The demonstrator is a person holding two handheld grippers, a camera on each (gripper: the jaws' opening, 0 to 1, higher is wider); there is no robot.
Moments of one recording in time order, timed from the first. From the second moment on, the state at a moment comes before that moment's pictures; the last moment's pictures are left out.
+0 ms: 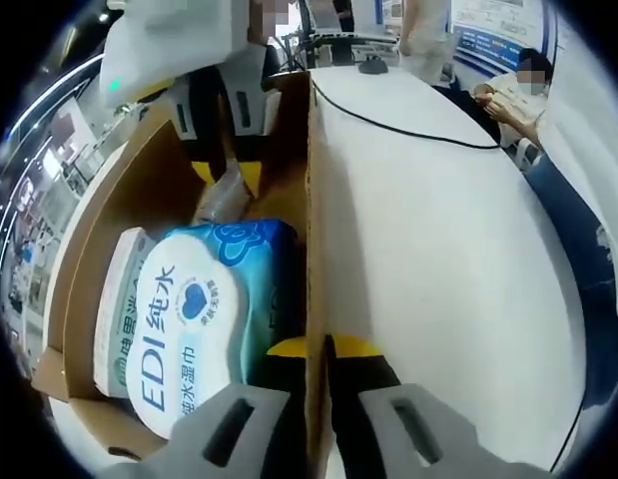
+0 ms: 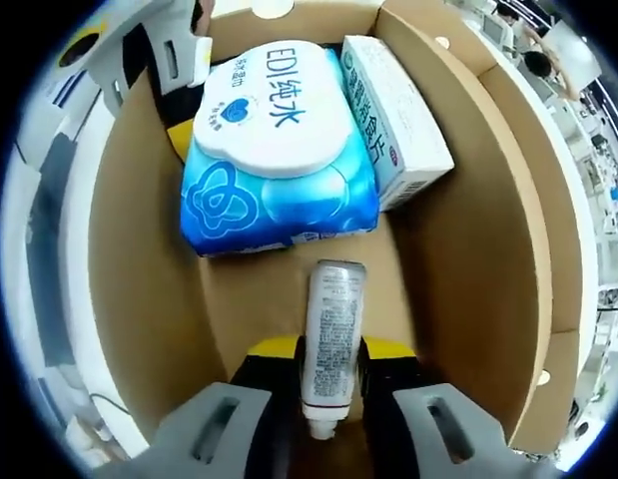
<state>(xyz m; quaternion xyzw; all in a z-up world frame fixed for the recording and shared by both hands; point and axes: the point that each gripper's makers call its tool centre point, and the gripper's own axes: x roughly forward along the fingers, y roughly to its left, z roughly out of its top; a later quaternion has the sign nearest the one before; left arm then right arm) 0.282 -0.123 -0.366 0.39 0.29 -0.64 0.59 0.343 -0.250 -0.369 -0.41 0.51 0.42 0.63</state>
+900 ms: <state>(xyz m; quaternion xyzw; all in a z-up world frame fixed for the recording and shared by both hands) 0.282 -0.123 -0.367 0.39 0.29 -0.64 0.59 0.341 -0.250 -0.367 -0.41 0.52 0.42 0.63</state>
